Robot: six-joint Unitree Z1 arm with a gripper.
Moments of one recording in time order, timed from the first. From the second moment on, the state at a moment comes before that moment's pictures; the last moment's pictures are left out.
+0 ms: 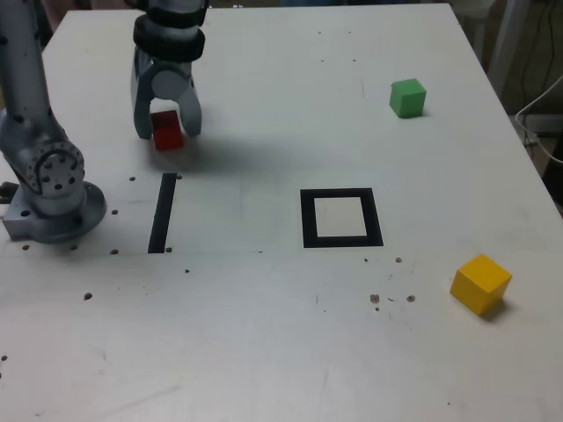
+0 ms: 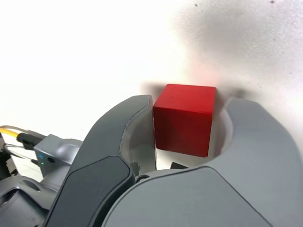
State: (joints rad) arm 0.72 1.74 -0.94 1.04 0.18 0.45
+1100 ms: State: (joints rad) arm 0.45 1.62 -1.09 1.19 0.09 0.42
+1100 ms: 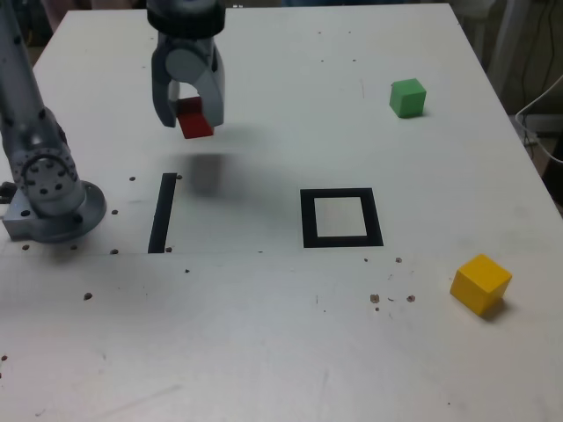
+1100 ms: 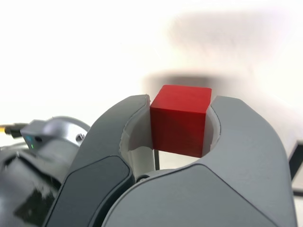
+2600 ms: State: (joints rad) arm -0.01 1.98 -1.67 1.47 0.05 0.02
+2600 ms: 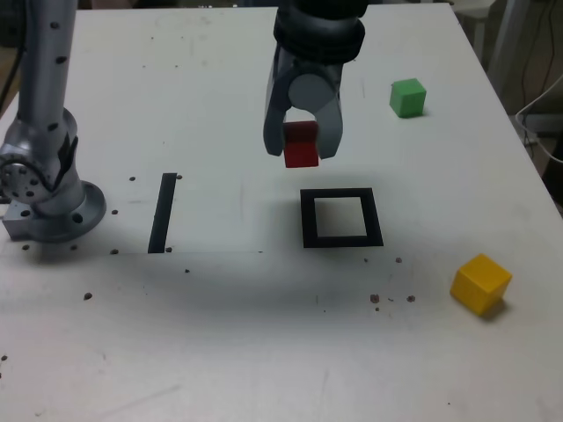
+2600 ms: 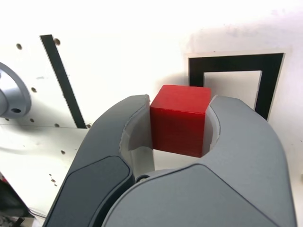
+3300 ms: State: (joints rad) arm -0.01 2.14 -1.82 1.50 0.02 -0.05
